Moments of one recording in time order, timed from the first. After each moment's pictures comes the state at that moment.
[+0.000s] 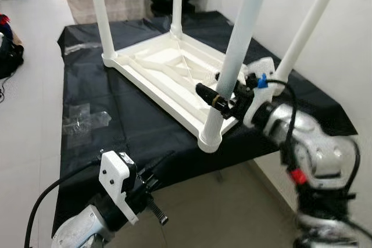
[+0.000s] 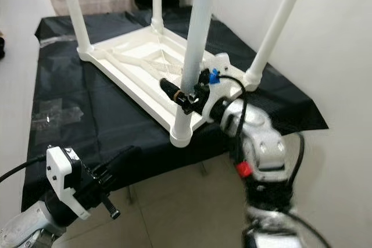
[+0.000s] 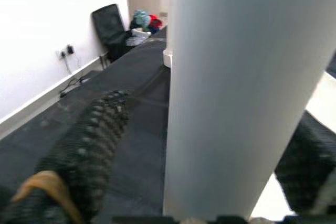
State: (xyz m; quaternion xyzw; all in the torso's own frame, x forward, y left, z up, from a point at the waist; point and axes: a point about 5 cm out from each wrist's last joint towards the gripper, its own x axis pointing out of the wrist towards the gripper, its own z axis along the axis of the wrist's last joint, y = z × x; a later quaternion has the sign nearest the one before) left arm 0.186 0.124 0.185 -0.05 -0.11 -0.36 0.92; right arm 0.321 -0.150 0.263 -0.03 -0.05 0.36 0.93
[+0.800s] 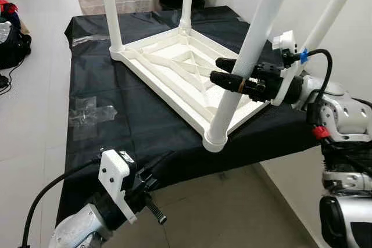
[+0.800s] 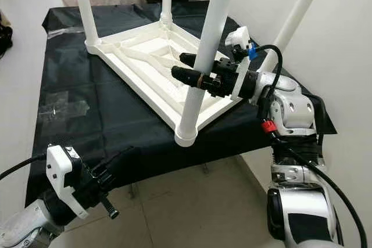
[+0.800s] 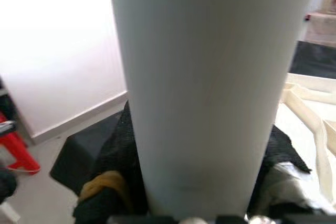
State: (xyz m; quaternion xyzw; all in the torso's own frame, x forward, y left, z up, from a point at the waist) left arm 0.186 0.124 0.183 -0.05 -0.10 -0.36 0.93; right arm 0.339 -0.179 0.289 -0.02 -0.05 0.55 0.84
